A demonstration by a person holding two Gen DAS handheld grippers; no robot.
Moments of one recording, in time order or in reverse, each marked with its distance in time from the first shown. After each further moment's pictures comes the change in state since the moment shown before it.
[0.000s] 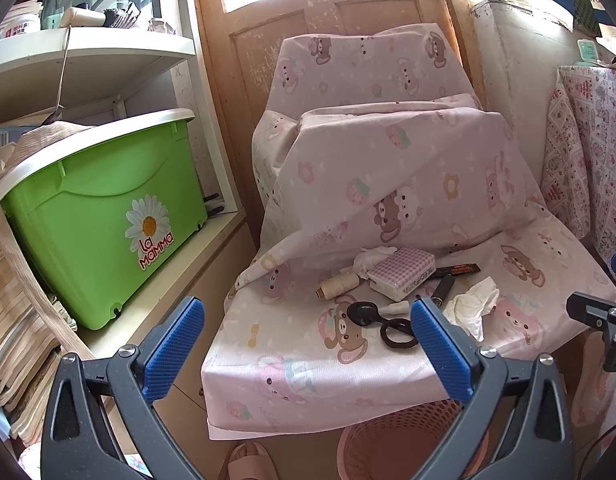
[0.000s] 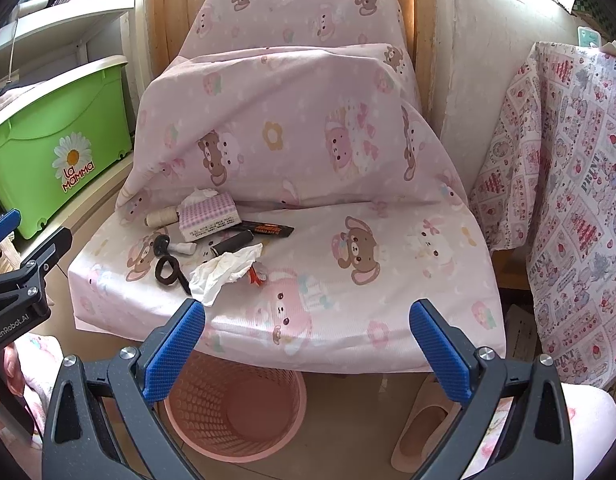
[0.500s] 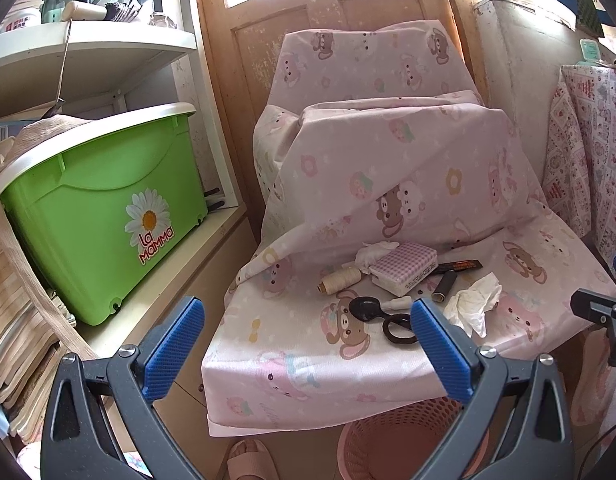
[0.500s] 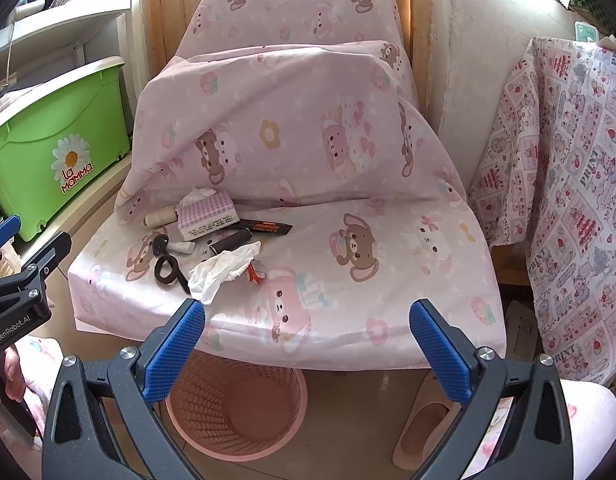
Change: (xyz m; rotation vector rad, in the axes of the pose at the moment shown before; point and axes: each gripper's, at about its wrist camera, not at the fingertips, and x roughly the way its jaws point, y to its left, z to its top) left arm 0.003 0.004 -0.002 -0.010 0.016 -0.011; right arm 0.000 -0.001 -0.002 0.014 0.007 -0.001
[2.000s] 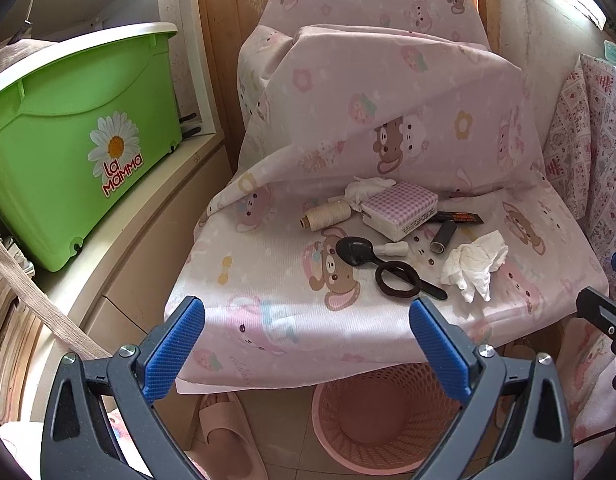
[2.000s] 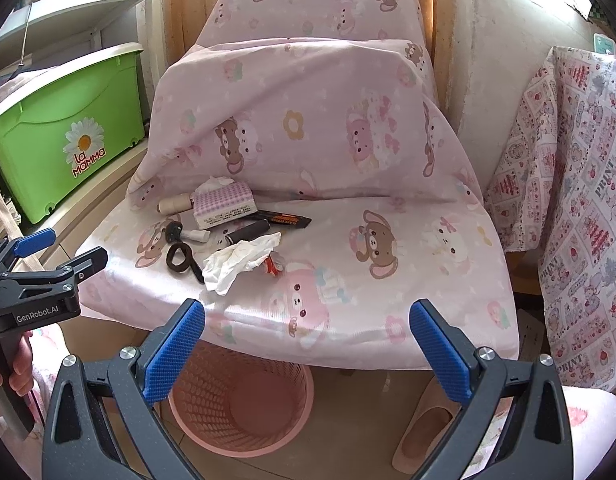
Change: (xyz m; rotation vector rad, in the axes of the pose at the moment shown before) left arm 0.045 0.011 -0.016 -0.072 0.254 -0.104; right arm 0.007 0.013 -0.006 -0.058 0.002 0.036
